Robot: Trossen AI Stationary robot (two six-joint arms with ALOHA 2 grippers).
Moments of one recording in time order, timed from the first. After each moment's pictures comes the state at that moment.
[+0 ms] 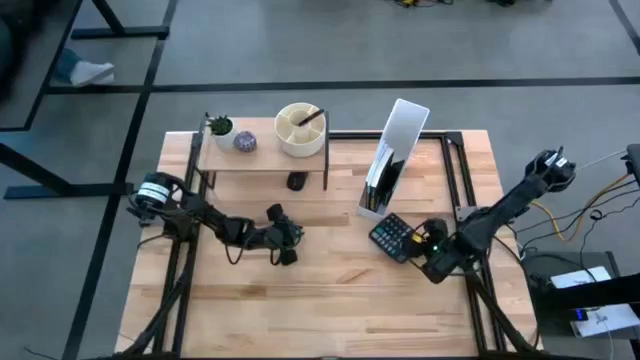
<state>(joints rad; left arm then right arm) -0.21 1.75 0.47 0.60 -0.49 -0.25 0.65 1.22 0.55 -0.73 0.42 2.27</state>
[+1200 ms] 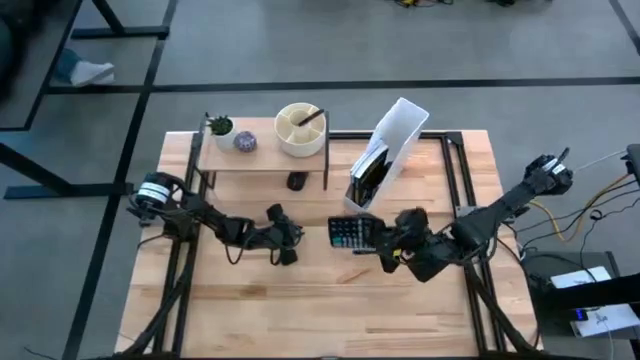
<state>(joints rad) -0.21 1.75 0.47 0.61 -0.49 -0.25 0.53 1.28 1.11 -0.68 0.84 0.96</state>
